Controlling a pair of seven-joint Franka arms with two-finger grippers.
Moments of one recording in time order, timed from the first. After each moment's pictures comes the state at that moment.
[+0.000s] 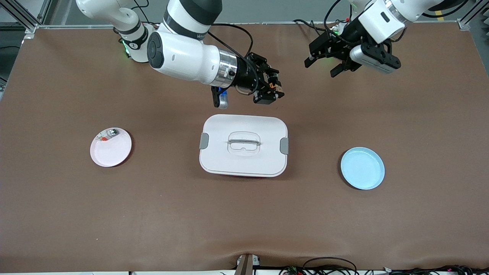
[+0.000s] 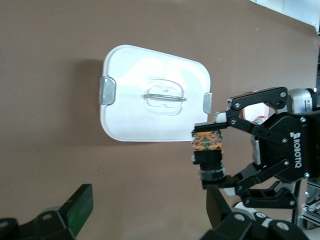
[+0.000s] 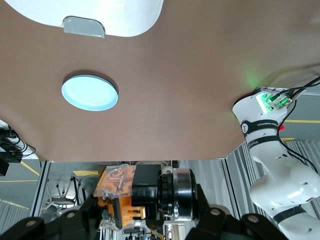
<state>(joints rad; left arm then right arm) 0.00 -0.22 -0.39 -1.88 -0.58 1.91 -0.28 0.72 0.37 0.00 -1.41 0.92 2.11 1.78</state>
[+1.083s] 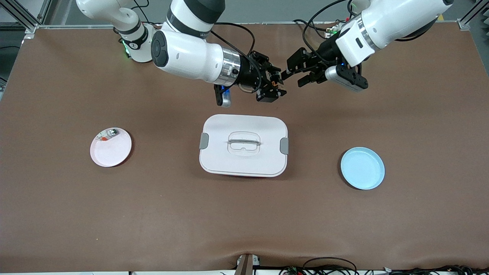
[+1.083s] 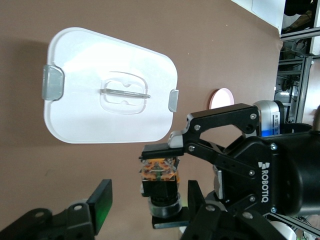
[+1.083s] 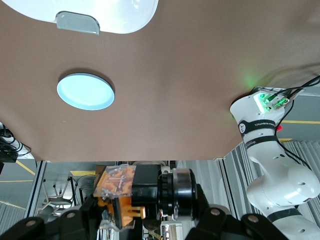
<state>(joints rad) -0.01 -0.12 -0.45 -1.88 -0.73 2.03 -0.28 0.73 0.38 0.00 -1.41 0.92 2.11 1.79</state>
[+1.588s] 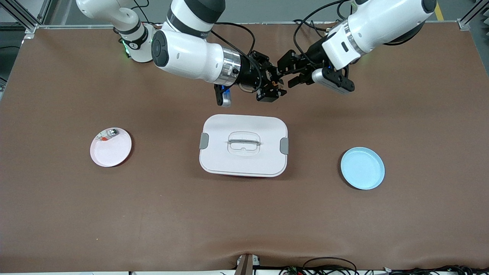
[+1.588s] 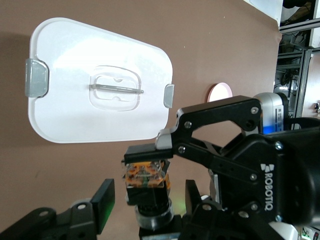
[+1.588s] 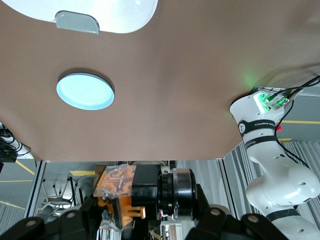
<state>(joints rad) -0.03 -0.09 -0.49 -1.89 -0.73 2.09 -0.28 0.73 0.38 0.00 -1.41 0.92 2.11 1.79</state>
